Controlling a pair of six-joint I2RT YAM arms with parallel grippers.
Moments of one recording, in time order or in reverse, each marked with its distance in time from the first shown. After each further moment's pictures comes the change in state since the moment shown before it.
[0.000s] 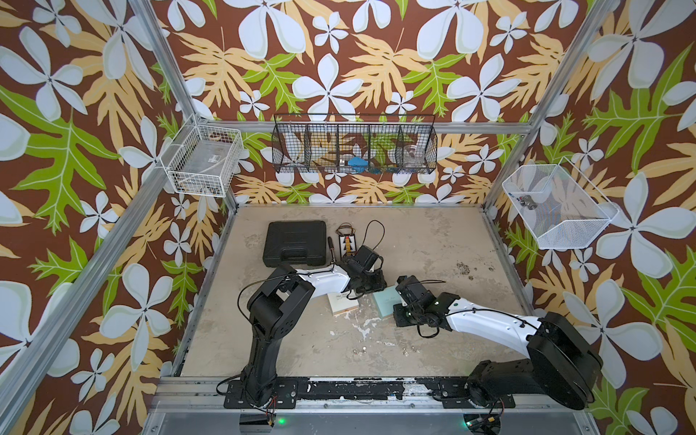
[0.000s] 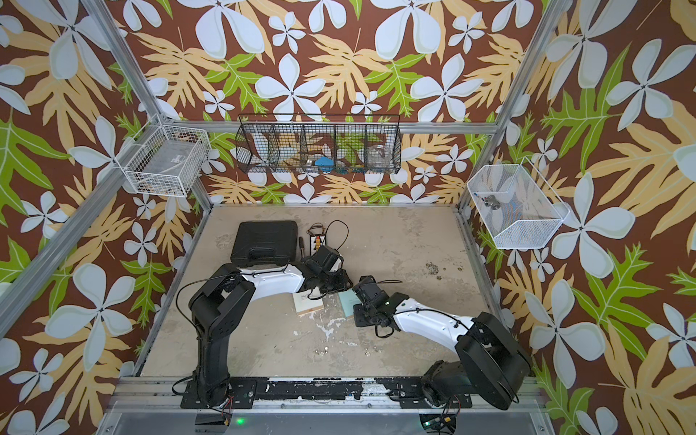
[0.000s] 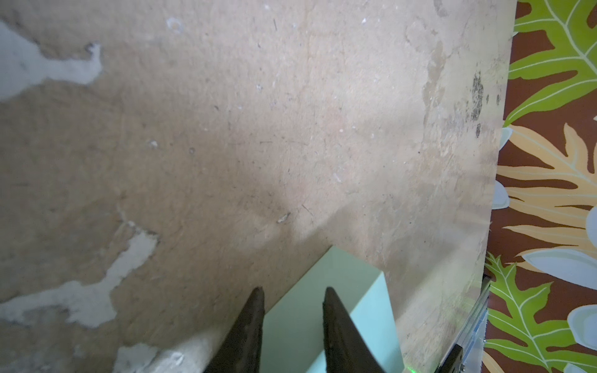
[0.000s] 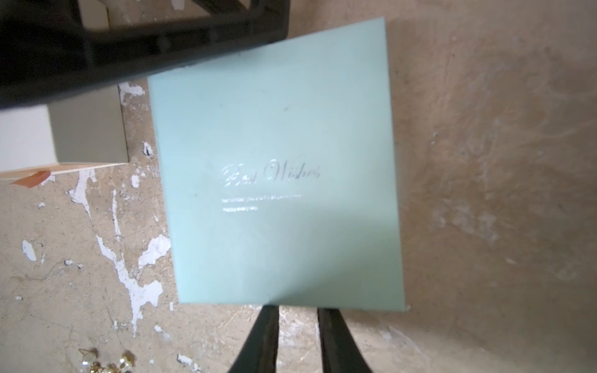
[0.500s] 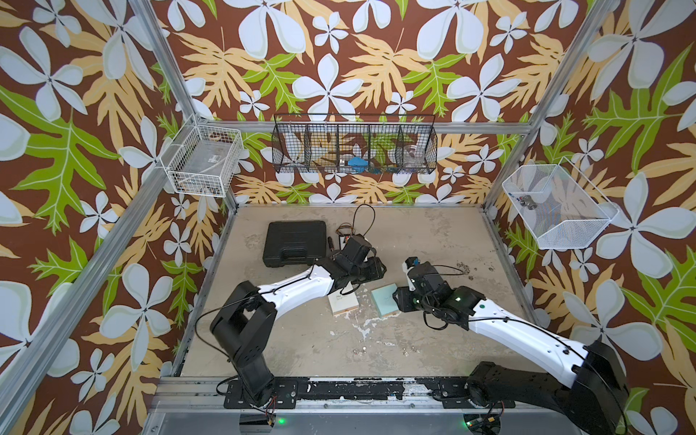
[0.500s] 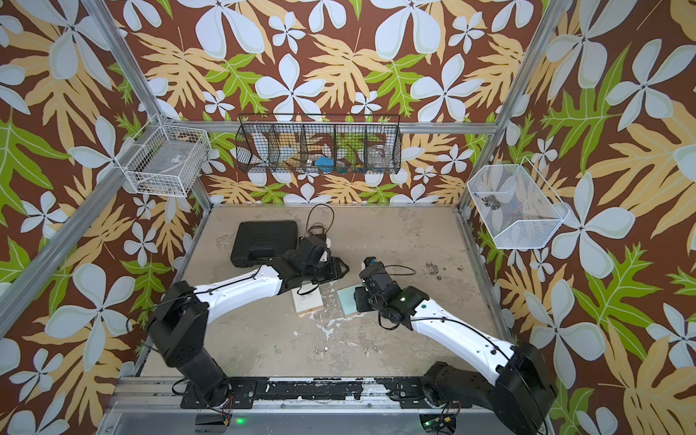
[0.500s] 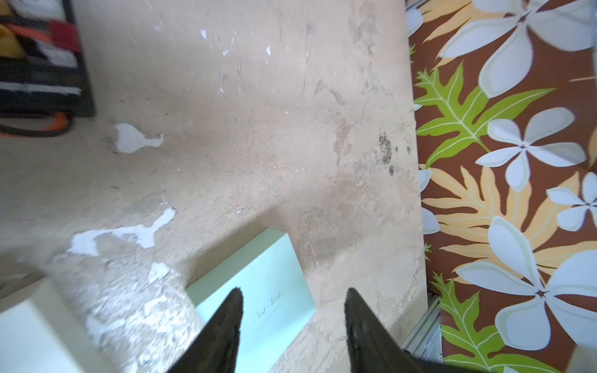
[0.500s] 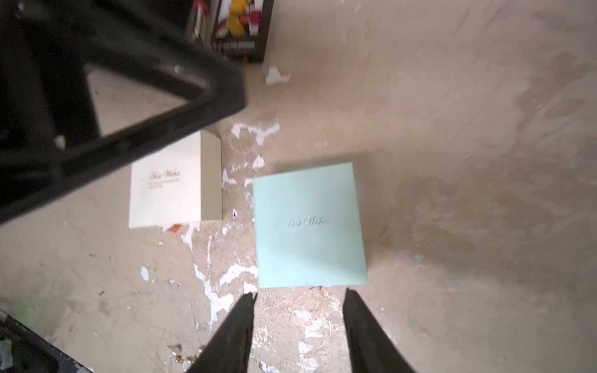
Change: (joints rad) left arm 0.000 -0.366 -0.099 -0.052 -0.148 -0.070; right arm -0.027 -0.245 0.143 -0.121 0.103 -0.026
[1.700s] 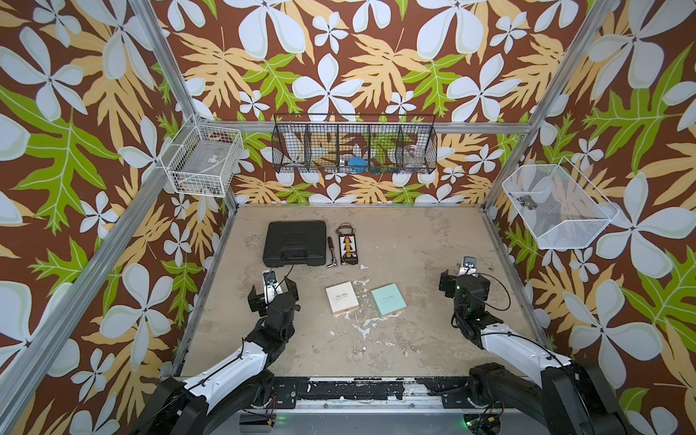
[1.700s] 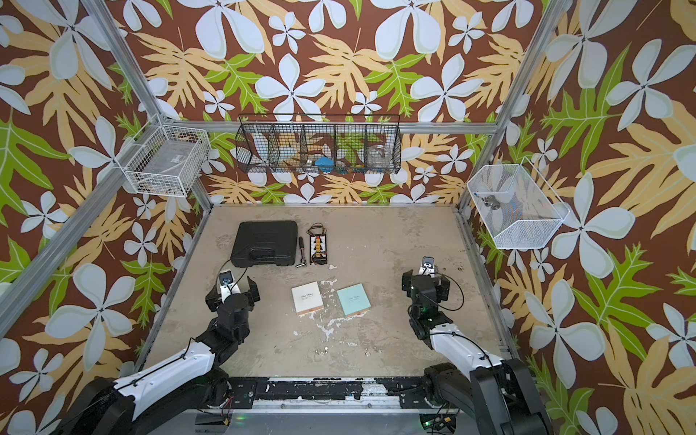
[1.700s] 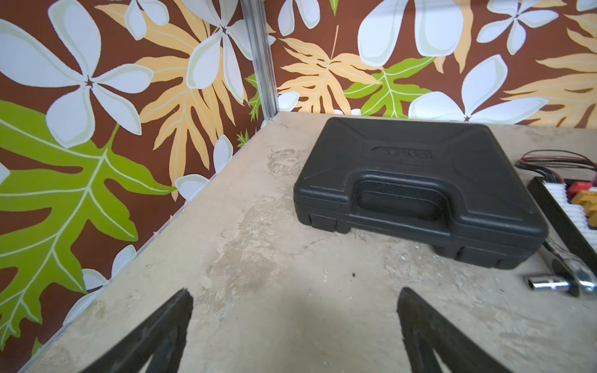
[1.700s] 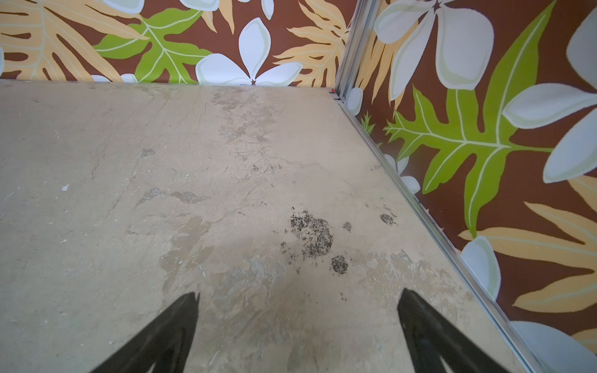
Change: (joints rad) left arm 0.312 -0.666 -0.993 0.699 -0.986 0.735; right arm -0.501 -0.029 -0.554 0.990 0.417 -0.486
